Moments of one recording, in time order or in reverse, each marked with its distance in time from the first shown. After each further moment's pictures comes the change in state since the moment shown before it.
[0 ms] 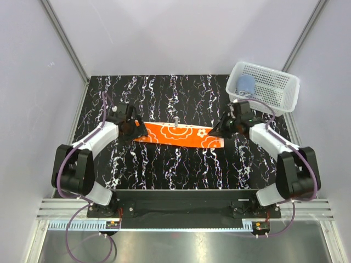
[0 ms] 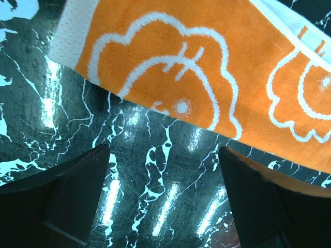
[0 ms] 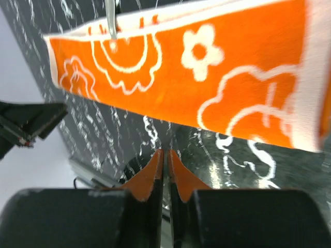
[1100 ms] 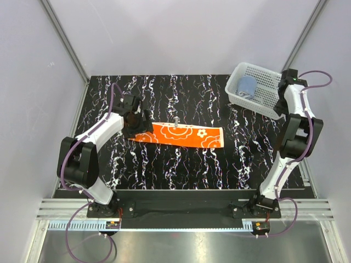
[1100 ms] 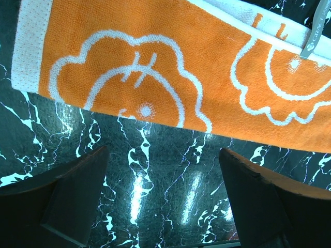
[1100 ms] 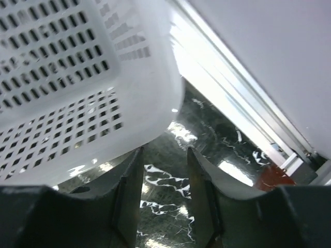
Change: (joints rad) left arm -0.052 0.095 0.183 -0.112 0.042 0.107; right arm -0.498 0.560 0.839 -0.621 0.844 -0.358
